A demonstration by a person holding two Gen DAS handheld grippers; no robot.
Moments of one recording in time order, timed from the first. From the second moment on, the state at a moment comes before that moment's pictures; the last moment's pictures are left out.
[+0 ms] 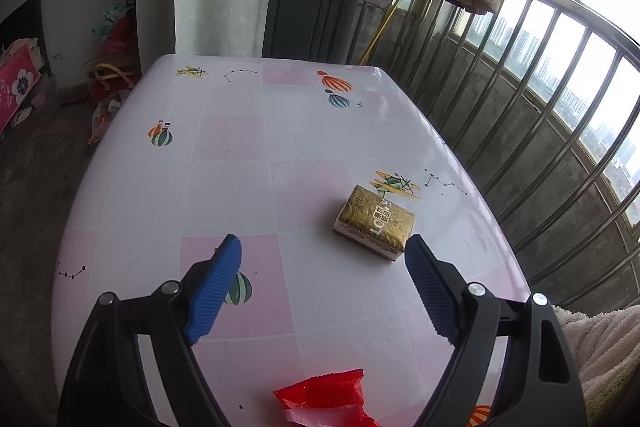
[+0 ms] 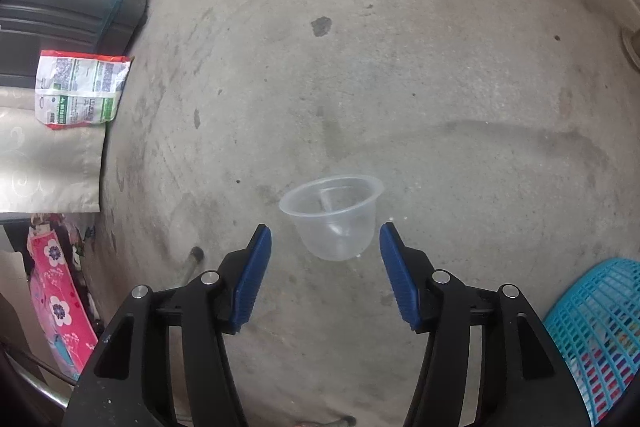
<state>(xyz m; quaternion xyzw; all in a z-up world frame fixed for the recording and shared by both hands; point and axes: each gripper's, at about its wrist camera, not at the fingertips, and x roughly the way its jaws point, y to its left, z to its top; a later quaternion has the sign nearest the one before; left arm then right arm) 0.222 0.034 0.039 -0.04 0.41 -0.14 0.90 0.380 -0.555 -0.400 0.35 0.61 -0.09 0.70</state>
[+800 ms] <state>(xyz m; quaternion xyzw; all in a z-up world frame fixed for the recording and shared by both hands) 0.227 0.029 0.034 -0.02 0.42 -0.13 0.90 0.372 -0.540 -0.491 0.44 0.70 -0.15 0.54</state>
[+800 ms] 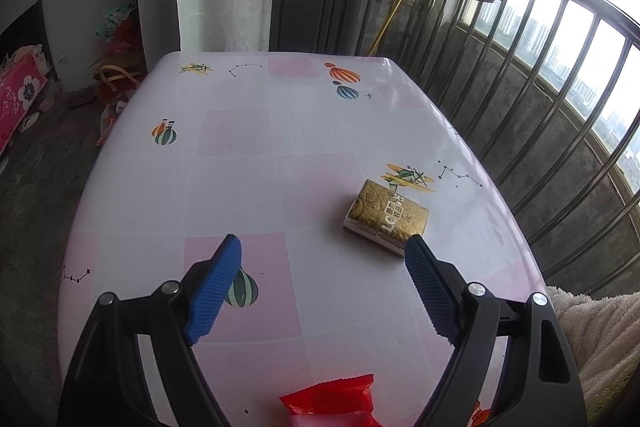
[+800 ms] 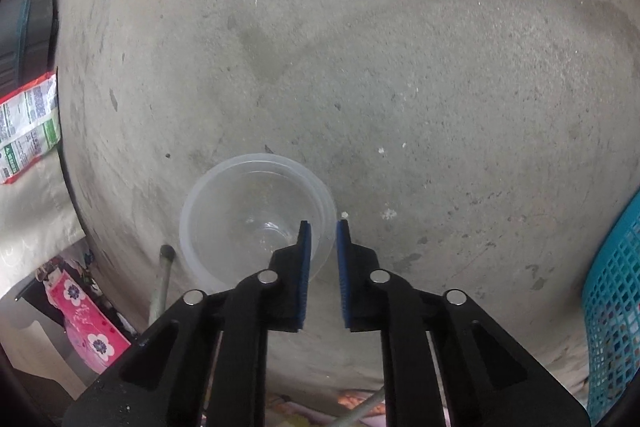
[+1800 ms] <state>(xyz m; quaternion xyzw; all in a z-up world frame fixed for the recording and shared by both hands) 0.190 0.018 0.056 -0.06 0.36 -0.18 0.91 0.121 -0.625 -0.166 0.37 0.48 -0.20 0.77</state>
